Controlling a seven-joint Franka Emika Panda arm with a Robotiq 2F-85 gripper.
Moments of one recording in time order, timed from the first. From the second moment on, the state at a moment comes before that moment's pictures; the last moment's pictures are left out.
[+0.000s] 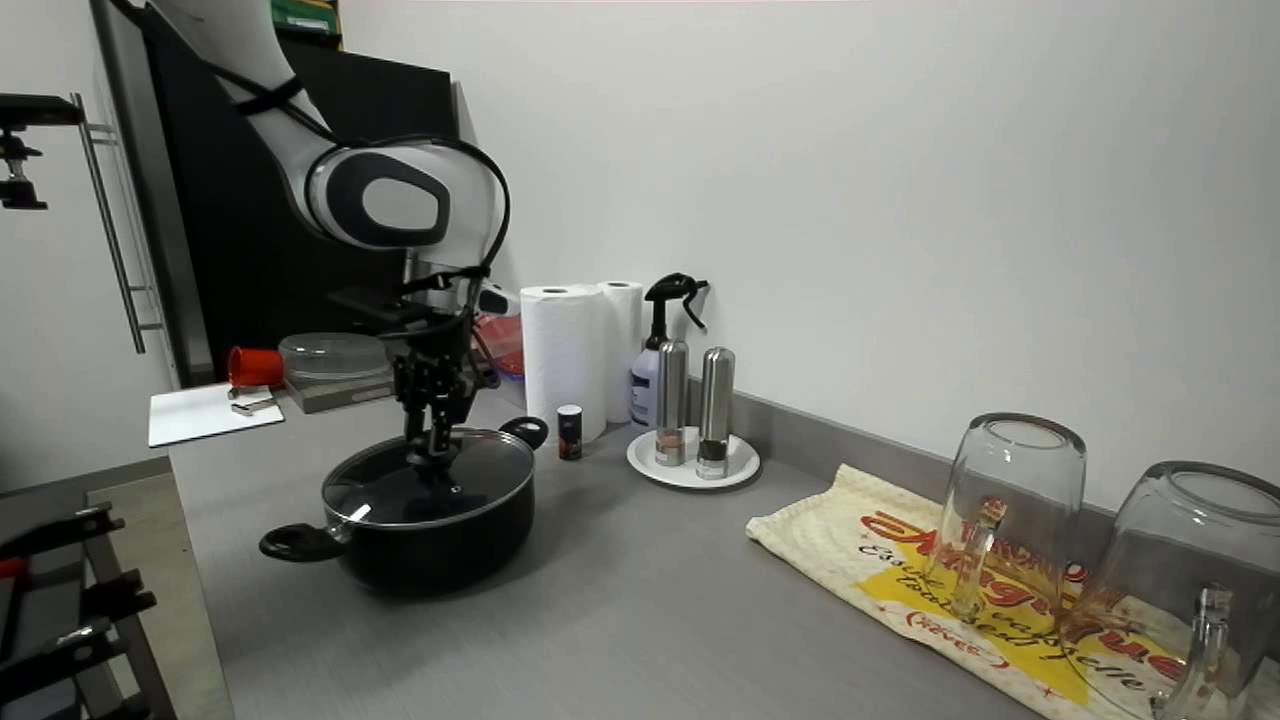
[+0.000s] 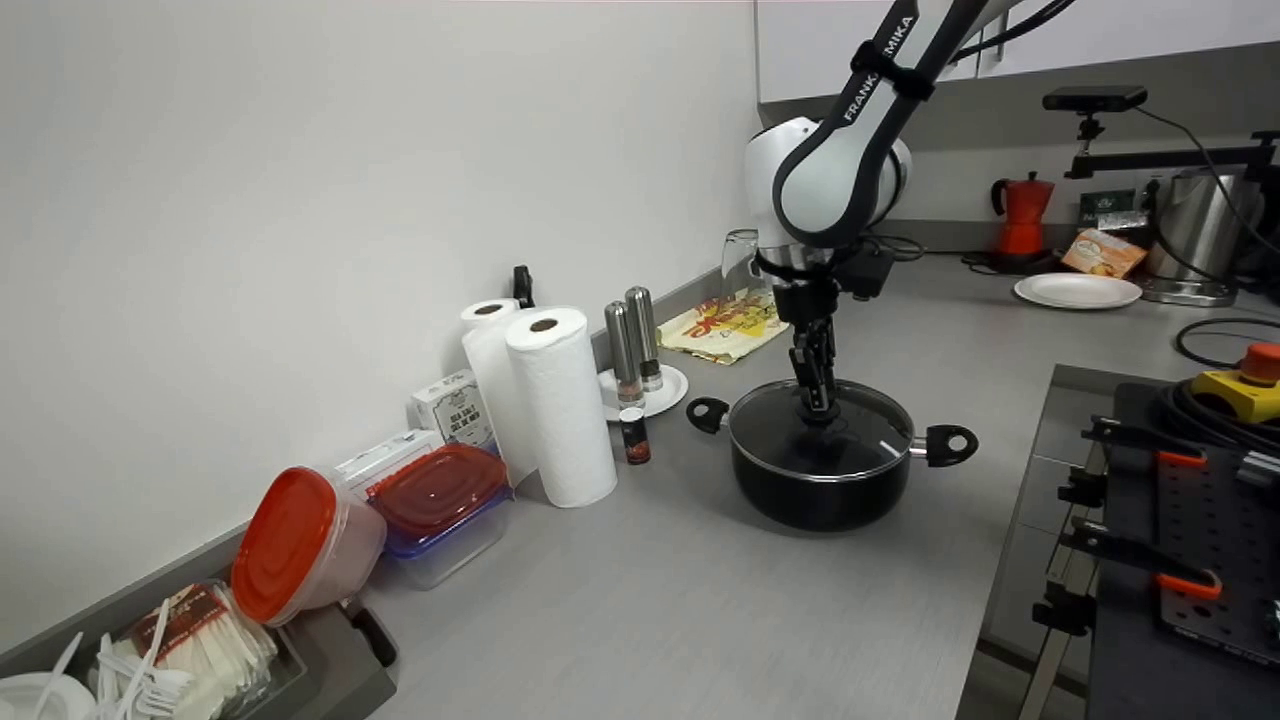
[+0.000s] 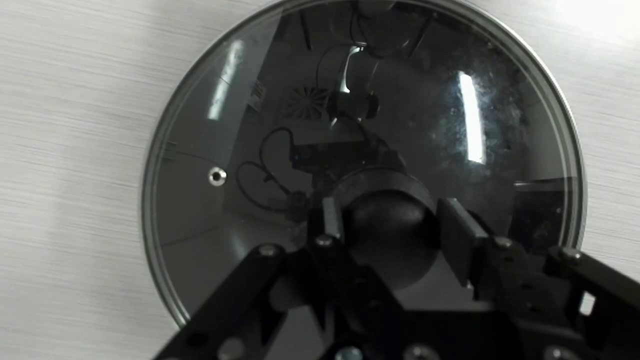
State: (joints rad) arm -0.04 0.39 0.03 -2.21 -0.03 2.41 -0.18
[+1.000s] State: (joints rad) arm -0.05 0.14 -0.01 -2.30 -0.06 2.41 -0.18
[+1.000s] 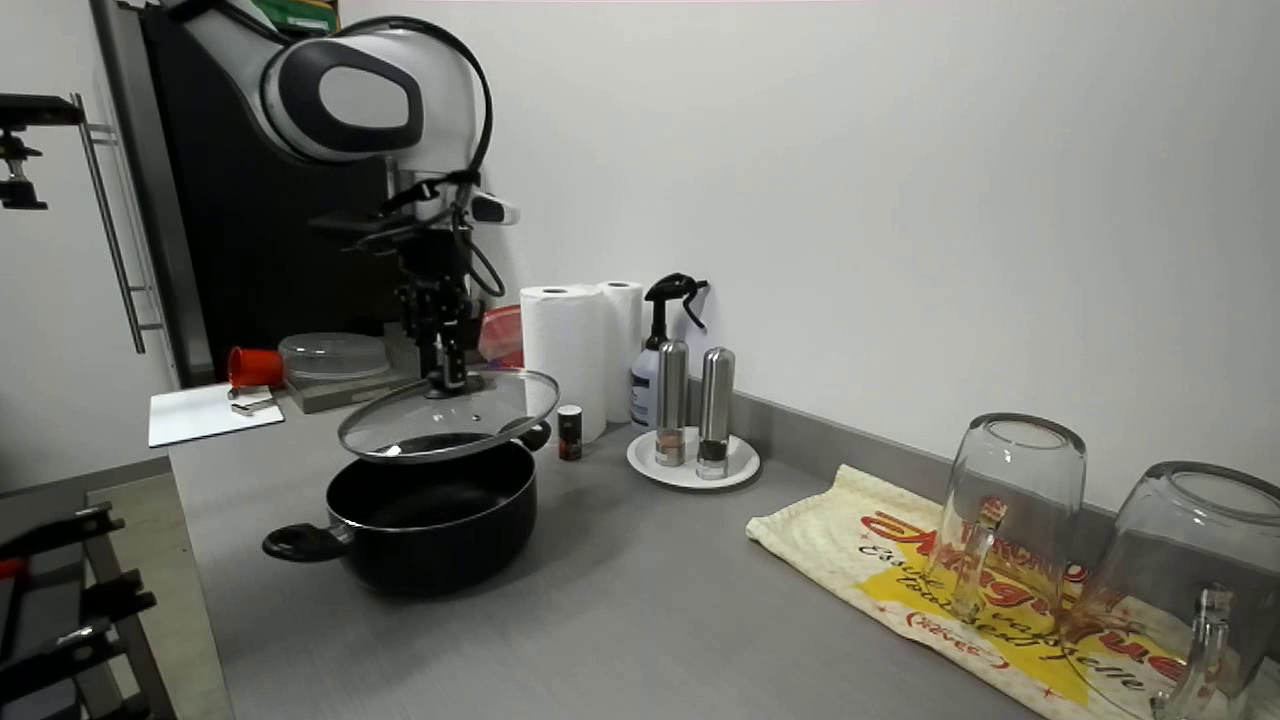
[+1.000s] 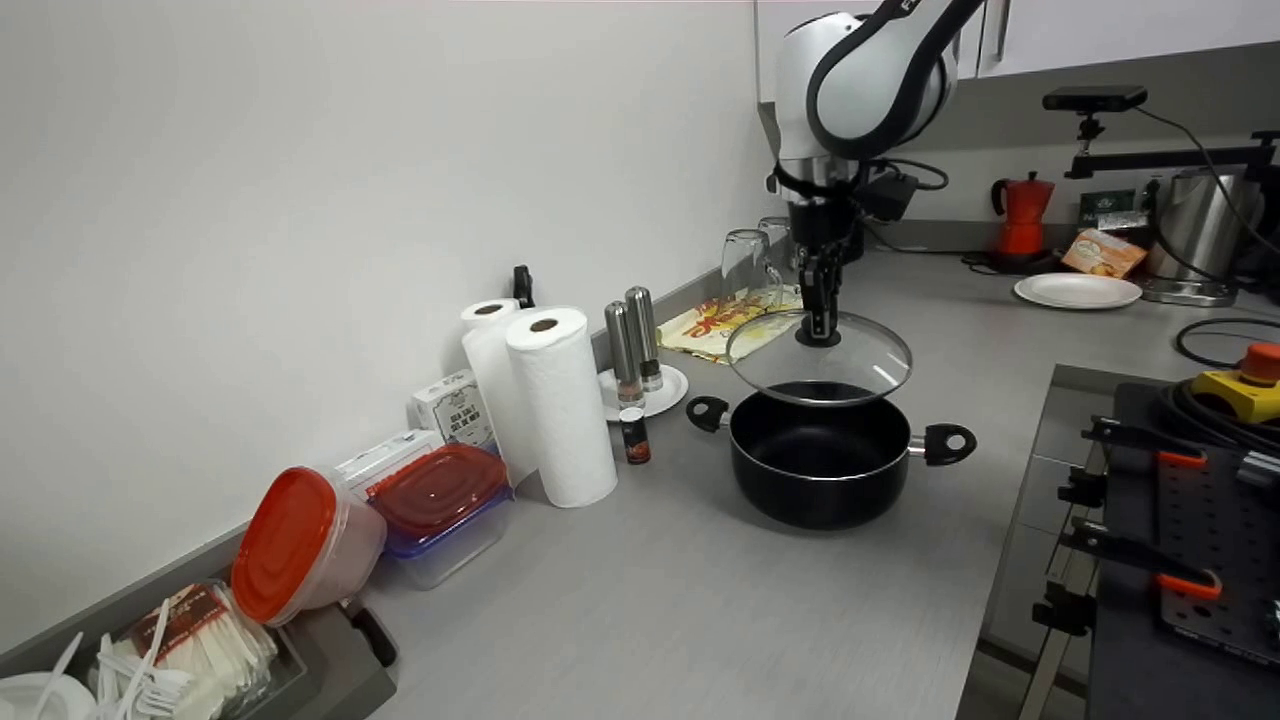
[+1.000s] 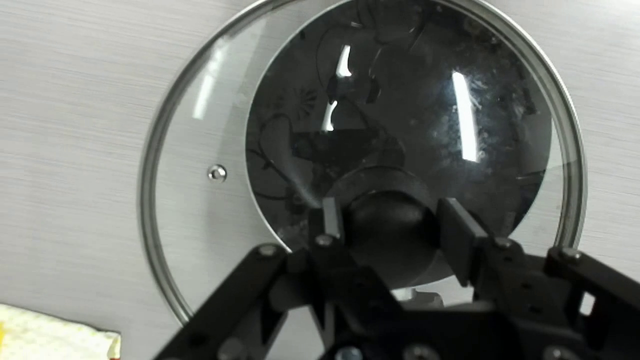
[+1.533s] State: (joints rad) arm -0.13 -0.09 -0.13 -2.42 -0.14 2.41 -0.19
